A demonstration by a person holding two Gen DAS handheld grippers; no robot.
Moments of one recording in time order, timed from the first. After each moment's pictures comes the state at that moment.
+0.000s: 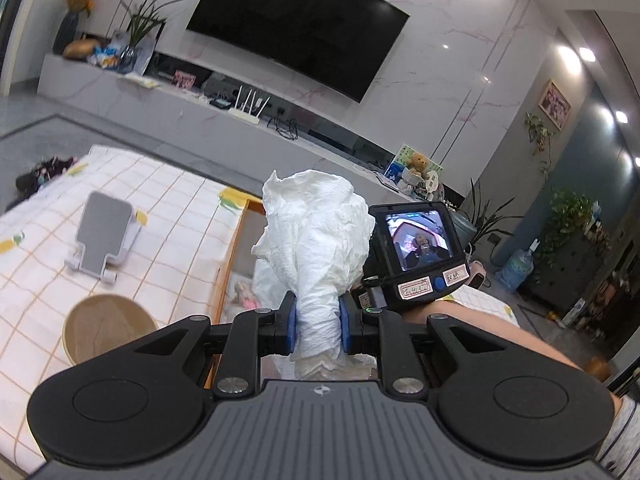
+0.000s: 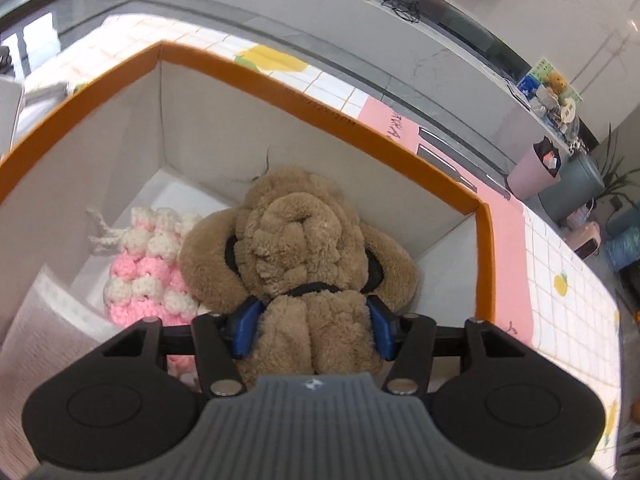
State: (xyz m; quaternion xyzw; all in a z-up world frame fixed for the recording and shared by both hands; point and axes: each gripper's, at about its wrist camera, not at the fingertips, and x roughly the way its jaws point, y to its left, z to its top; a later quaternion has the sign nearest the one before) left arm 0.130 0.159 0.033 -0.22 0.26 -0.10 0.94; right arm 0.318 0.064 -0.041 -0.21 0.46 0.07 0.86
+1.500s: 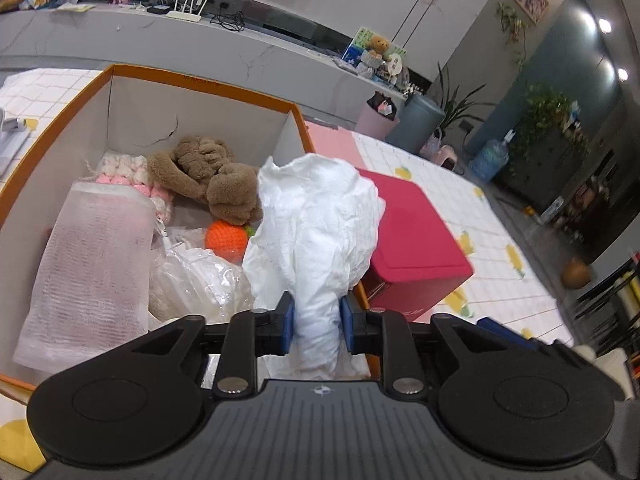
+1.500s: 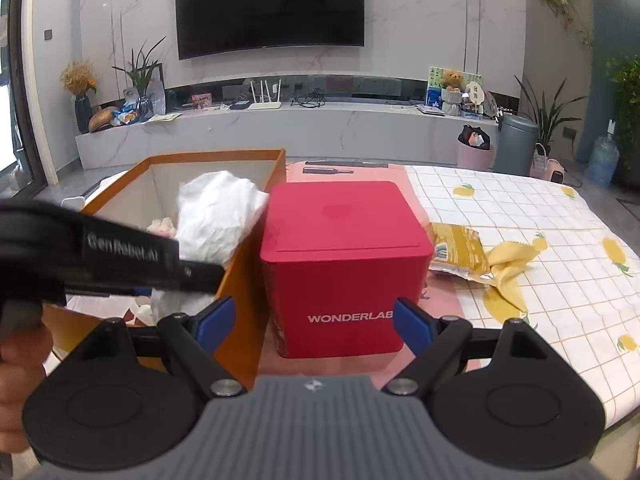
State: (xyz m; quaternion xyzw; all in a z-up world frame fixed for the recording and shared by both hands) left arm 0.161 0.042 -0.017 -0.15 0.40 -0.18 0.89; right arm 0.093 -0.090 -0.011 0.01 0.30 0.03 0.95
